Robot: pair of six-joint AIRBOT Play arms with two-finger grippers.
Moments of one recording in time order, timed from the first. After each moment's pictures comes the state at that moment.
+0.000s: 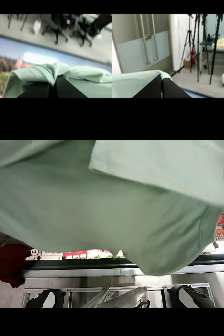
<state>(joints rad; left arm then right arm) 0.35 -0.85 1.71 -2.17 1.24 1.52 -0.35 -1.01 1.97 2.69 -1.14 -1.96</state>
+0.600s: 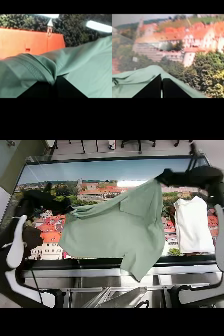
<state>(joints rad) 0.07 -1.82 1.53 -2.19 1.10 1.64 -0.12 -1.64 1.54 2.55 -0.92 -1.96</state>
